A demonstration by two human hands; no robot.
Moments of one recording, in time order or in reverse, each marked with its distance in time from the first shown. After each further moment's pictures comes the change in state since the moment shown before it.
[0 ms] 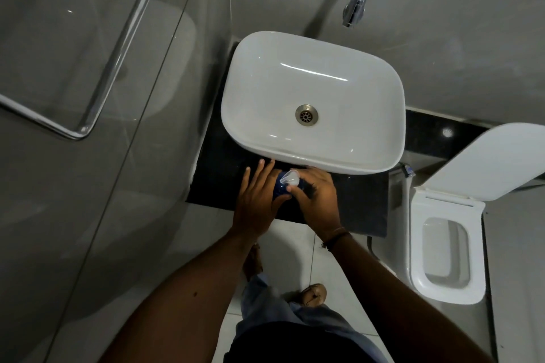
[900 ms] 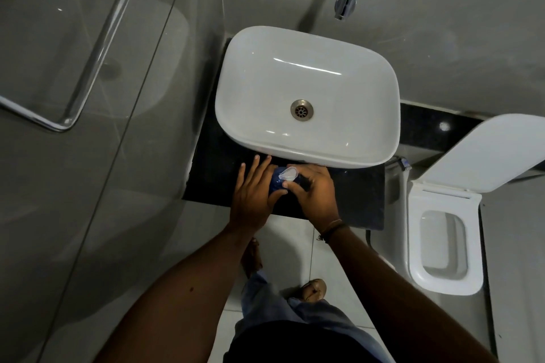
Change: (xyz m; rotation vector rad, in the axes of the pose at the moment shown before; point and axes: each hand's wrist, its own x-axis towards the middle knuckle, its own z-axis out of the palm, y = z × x) left_hand -0.001 -0.003 0.005 -0.018 0.014 -0.005; right_hand 0.001 -0.002 -0.005 -0.014 -0.043 0.063
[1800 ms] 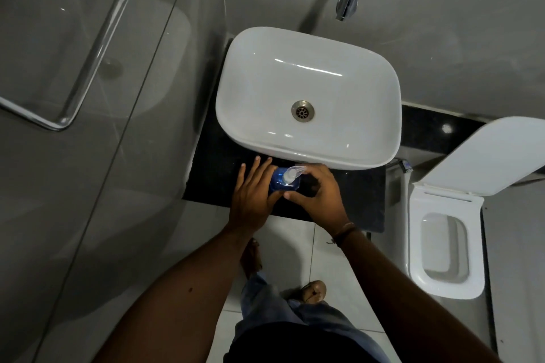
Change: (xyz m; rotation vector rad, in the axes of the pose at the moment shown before) left_hand 0.002 0.004 -0.010 -0.030 -0.073 -0.011; right_hand -0.002 0.013 -0.011 0.096 -0.026 -0.008
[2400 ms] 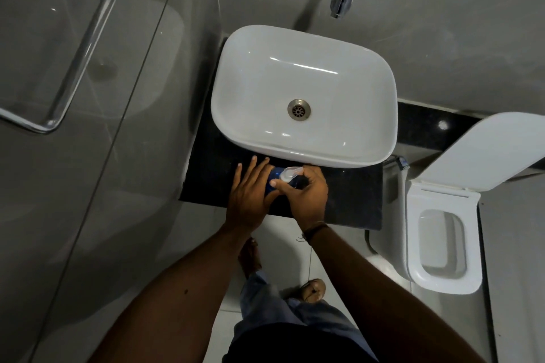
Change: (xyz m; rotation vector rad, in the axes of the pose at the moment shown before) left_hand 0.000 -0.005 0.005 0.029 0.017 0.017; right_hand -0.004 -0.024 0.036 0.185 0.261 0.205
